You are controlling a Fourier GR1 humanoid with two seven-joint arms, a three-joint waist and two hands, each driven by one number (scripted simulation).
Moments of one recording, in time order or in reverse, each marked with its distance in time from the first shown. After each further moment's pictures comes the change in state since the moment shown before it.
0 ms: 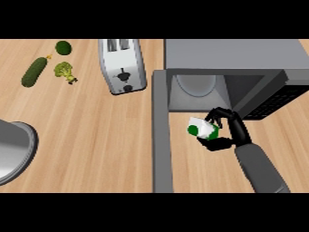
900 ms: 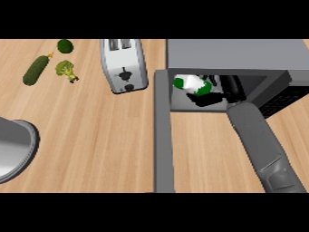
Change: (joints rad) left arm -0.083 0.010 0.070 0.041 0.029 -0.005 0.085; right arm -0.228 -0.002 0.040 -0.216 0.033 -0.013 0.485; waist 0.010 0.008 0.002
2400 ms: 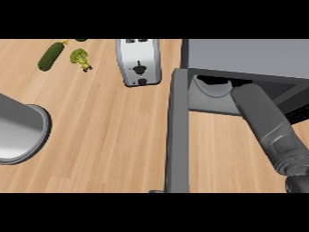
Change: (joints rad) left arm -0.252 0.067 -0.027 0.133 -0.111 -0.019 0.046; right arm -0.294 -0.082 -0.166 0.498 0.048 -0.386 -0.018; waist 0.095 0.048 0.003
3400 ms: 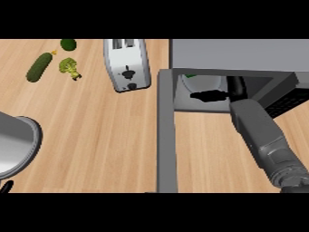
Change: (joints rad) left arm 0.018 -0.086 -0.211 -0.093 -0.154 0.008 0.028; right arm 0.100 0.041 -0.102 -0.010 -0.135 0.340 -0.245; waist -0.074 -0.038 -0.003
